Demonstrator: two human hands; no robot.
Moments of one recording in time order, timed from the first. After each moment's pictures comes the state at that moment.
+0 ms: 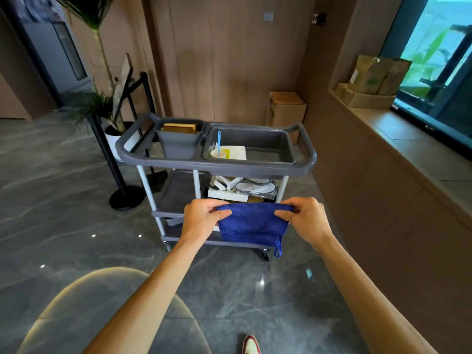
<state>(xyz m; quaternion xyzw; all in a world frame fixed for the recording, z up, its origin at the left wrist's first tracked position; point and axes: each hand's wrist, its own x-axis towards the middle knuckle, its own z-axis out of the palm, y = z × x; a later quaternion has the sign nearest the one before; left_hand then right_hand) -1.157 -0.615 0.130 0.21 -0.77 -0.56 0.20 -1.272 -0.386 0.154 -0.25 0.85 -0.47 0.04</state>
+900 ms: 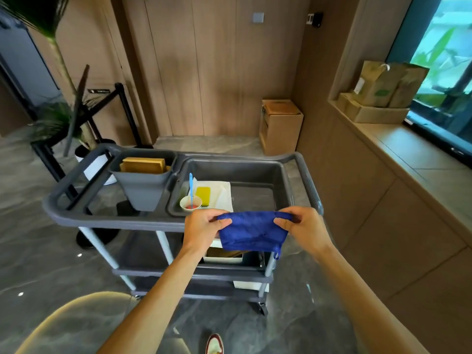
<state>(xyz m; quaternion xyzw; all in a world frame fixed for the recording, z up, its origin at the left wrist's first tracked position) -1.499 -0.703 0.119 0.23 -0.76 -0.58 0.17 -1.613 -0.475 0.132 -0.22 0.82 -0.51 0.09</state>
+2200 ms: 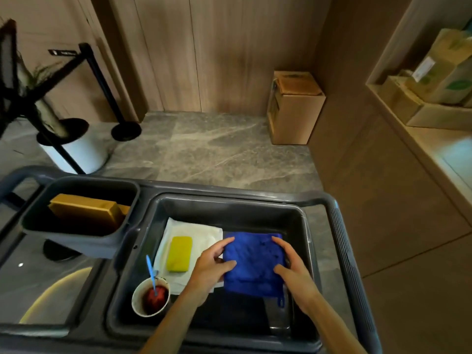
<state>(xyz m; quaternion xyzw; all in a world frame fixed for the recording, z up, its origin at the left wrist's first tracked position) -1.814 -0.823 0.004 0.32 -0.64 -0.70 -0.01 -1.907 -0.620 0.005 -0.05 0.72 -0.60 0.33</state>
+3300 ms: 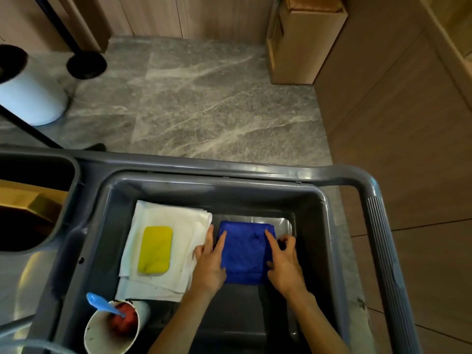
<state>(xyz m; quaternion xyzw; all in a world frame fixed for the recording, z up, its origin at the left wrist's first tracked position) -1.869 -0.836 -0.156 0.26 -0.91 -0.26 -0.22 -1.961 -0.653 -0.151 -0.11 0.91 -0.25 0.32</state>
